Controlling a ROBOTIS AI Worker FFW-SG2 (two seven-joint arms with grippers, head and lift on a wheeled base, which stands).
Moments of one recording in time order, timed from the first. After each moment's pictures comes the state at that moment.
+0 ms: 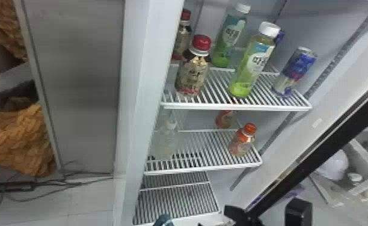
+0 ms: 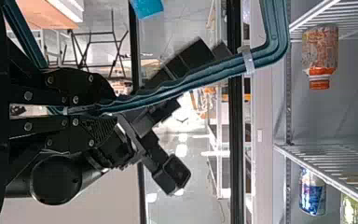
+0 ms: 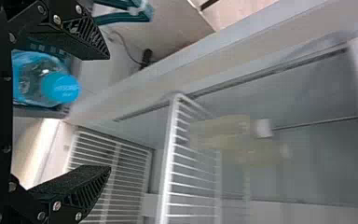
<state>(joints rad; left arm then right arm) 0.35 0.25 -0.42 -1.91 1.41 1.04 -0.32 0.92 -0.13 -0.32 -2.49 -0.21 0.59 0.57</state>
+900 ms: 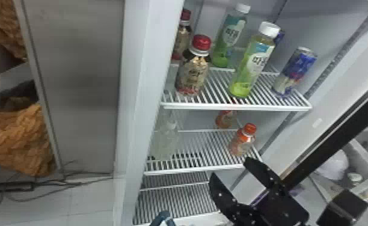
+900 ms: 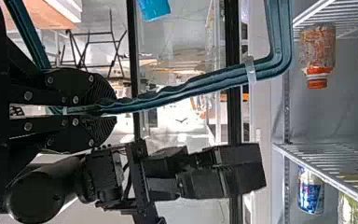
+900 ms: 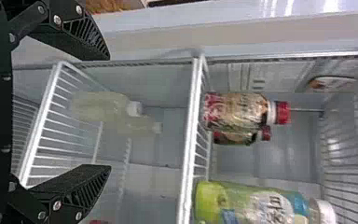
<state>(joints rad) 0.35 0.25 -0.42 -1.91 1.41 1.04 -0.32 0.98 -0.08 -0.27 -2.56 -0.18 0.17 0.38</state>
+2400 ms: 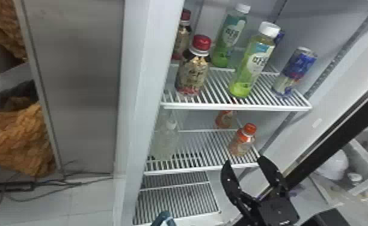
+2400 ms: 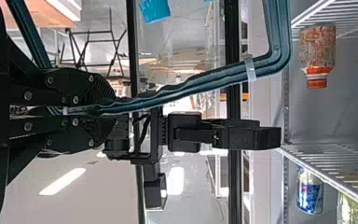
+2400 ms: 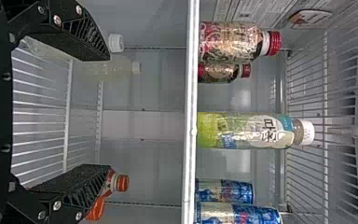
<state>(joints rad) 0.35 0.24 -0.42 -1.90 1.41 1.03 -0.32 0.81 -0.06 -0.23 -2.16 -0.19 -0.26 0.22</state>
